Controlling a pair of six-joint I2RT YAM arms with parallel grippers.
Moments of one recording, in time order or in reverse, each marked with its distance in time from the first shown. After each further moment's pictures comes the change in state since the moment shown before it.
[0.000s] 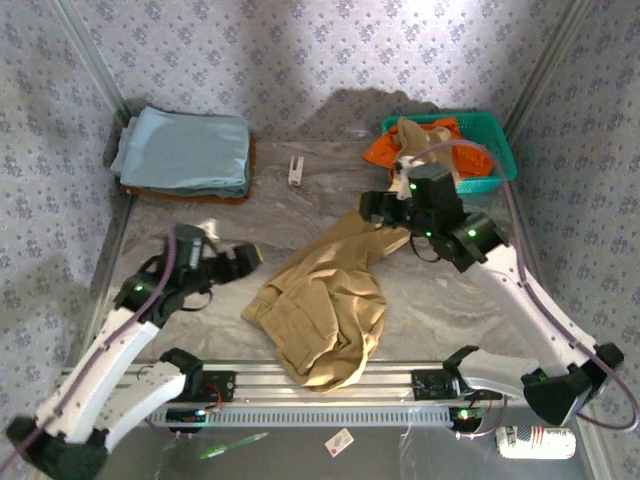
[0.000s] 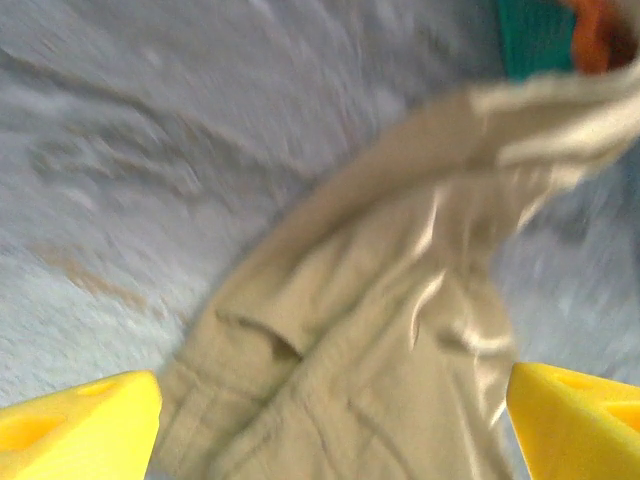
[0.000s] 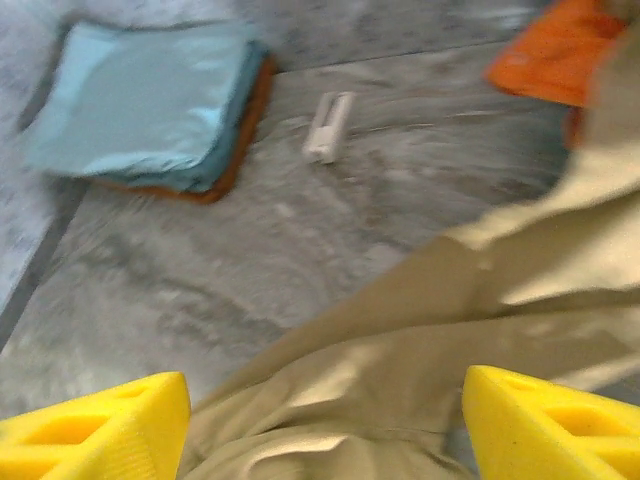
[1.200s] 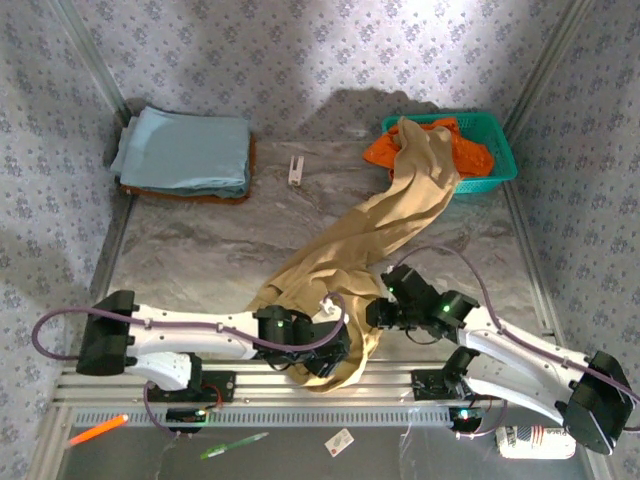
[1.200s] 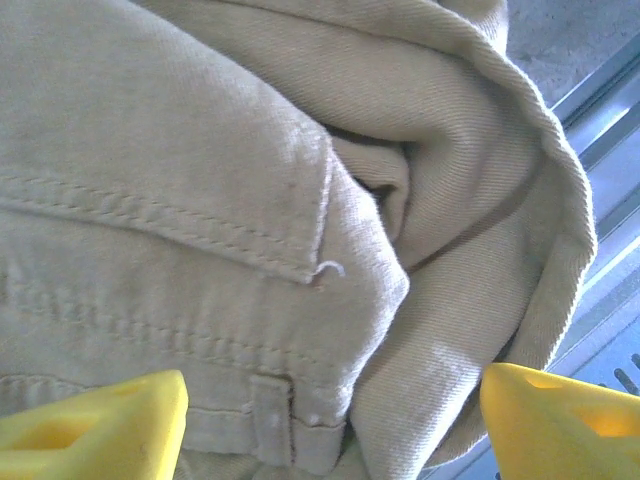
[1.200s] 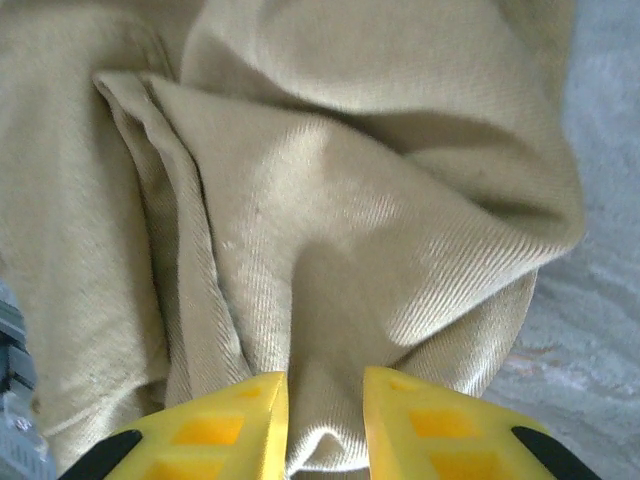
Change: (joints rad) left arm -0.916 0.586 0.163 -0.026 -0.282 -0.030; right arm 0.324 -0.248 -0.751 0.106 -0.162 0.336
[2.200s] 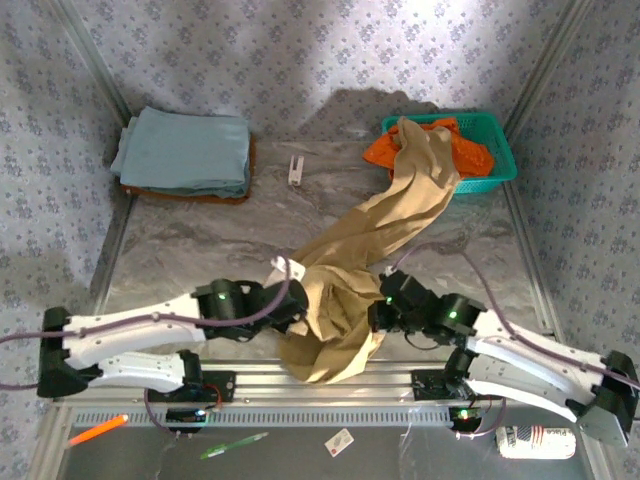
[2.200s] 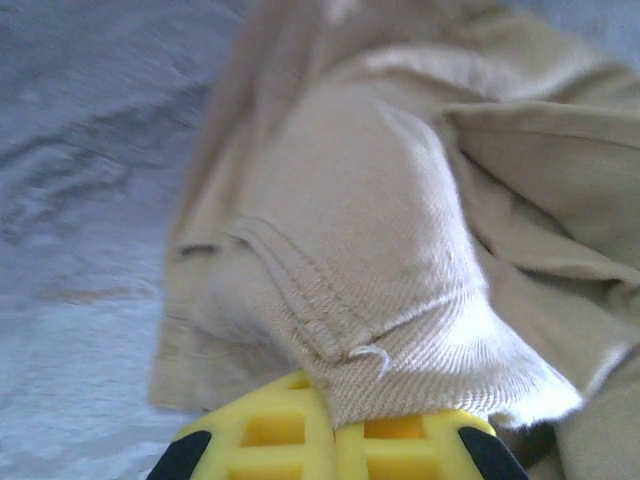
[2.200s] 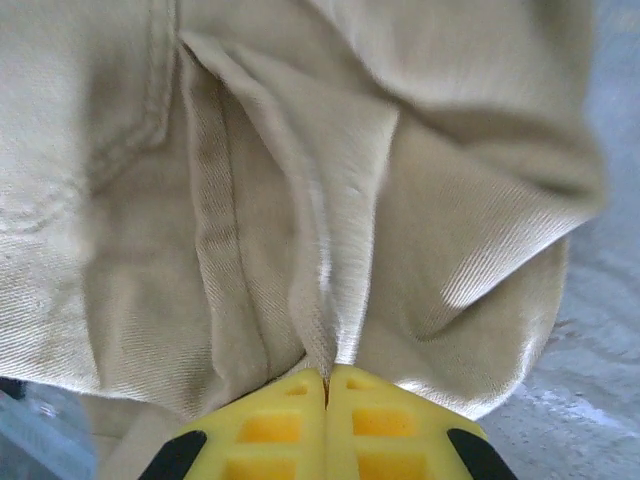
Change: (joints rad) left arm 0.236 -0.332 0.012 -0.166 -0.266 0.086; right arm 0.118 -0.082 0.138 -0.139 0.159 0.059
